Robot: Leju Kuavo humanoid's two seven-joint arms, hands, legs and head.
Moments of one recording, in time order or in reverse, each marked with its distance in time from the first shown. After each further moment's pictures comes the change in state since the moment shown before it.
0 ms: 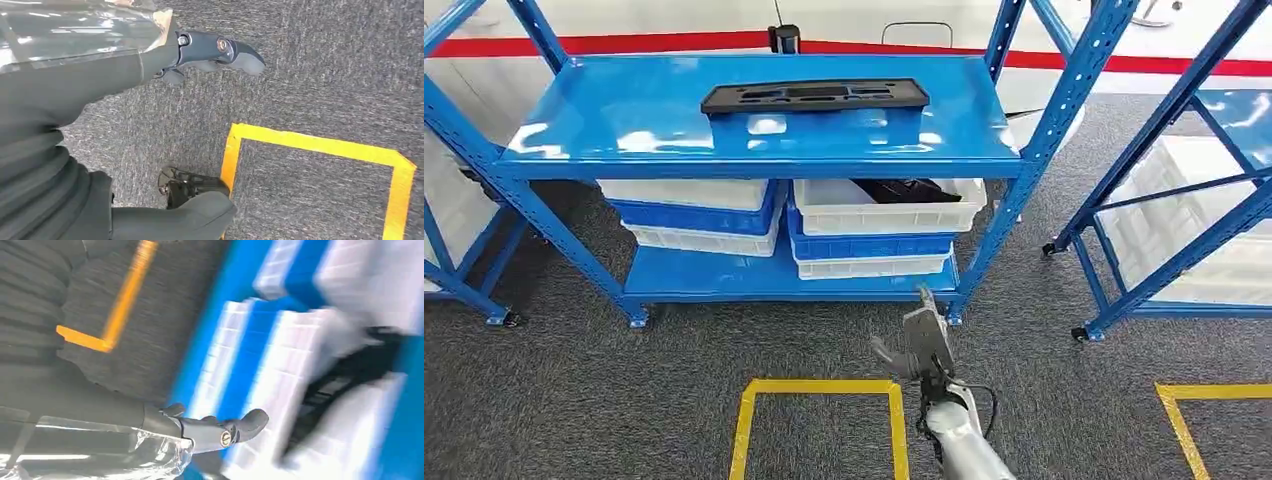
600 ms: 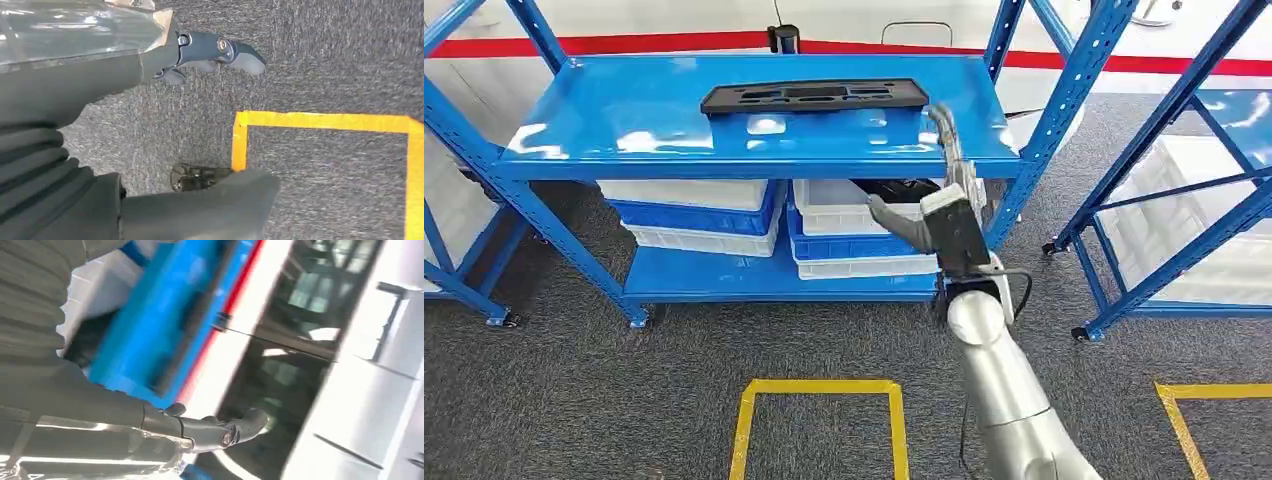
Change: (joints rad) left arm -0.012 -0.008 -0.035 0.008 -0.101 -0.029 0.050; right arm -0.221 -0.015 0.000 -0.565 0.186 0.142 0.137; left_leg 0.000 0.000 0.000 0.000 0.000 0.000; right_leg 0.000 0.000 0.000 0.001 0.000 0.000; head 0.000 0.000
